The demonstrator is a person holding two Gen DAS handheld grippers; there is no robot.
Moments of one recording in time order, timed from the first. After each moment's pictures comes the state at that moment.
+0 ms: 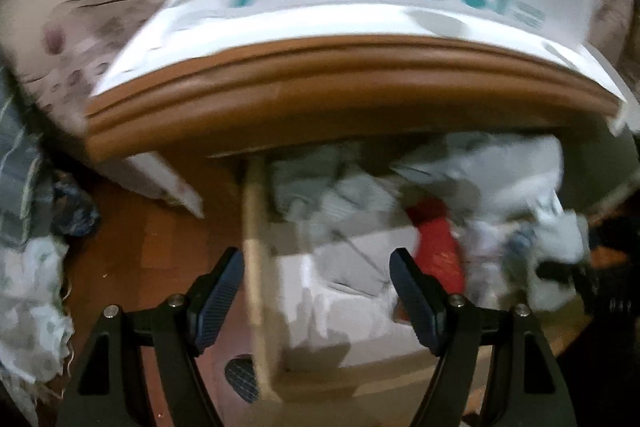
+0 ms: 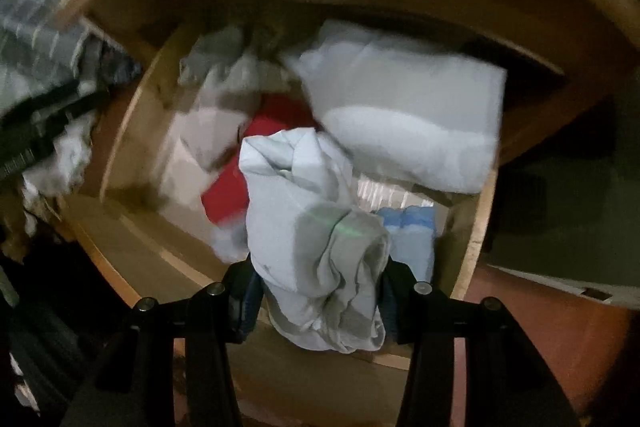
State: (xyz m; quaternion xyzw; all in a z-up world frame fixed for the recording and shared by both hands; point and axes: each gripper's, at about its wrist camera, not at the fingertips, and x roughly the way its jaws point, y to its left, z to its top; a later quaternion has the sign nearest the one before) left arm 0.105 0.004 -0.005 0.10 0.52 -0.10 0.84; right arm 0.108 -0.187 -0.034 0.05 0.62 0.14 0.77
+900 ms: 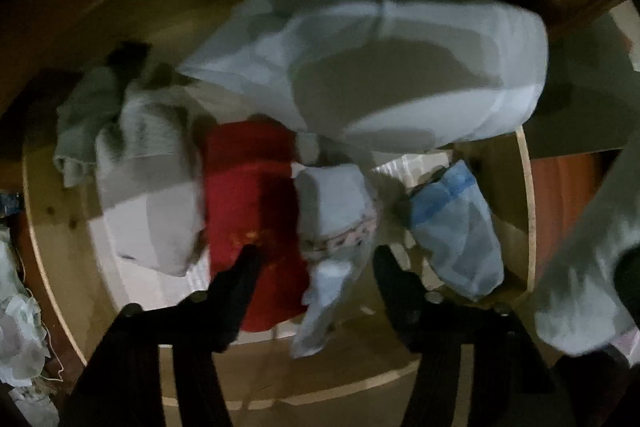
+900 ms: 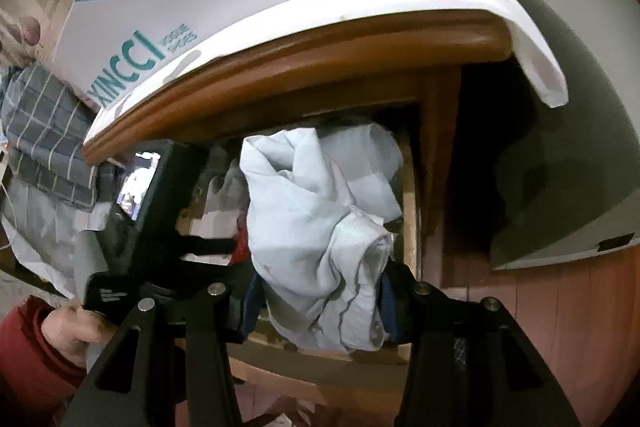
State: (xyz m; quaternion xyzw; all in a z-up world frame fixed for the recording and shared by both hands) left arm 0.138 -0.131 -0.111 0.11 0.71 -0.16 0.68; right arm 0.067 -0.256 0.013 0.19 0.51 0.07 0.84
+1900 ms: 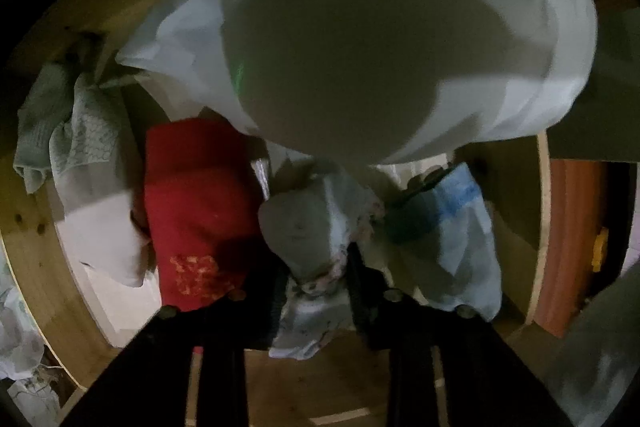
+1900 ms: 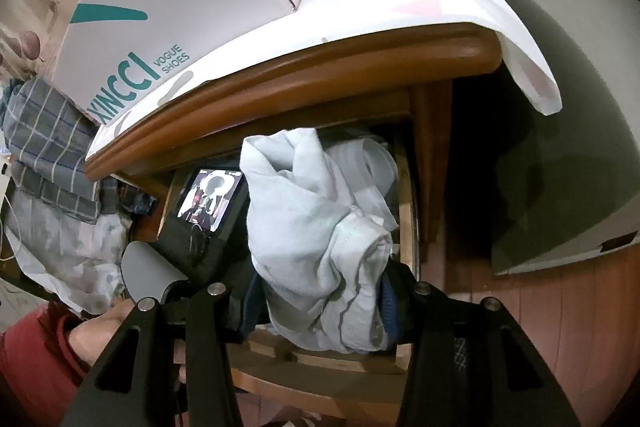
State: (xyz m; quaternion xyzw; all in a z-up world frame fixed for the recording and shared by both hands) left arm 0.156 -0.147 -0.141 0.11 0.74 -0.15 0.64; right arm 0.064 -0.260 0.013 0.20 0.50 0.07 0.84
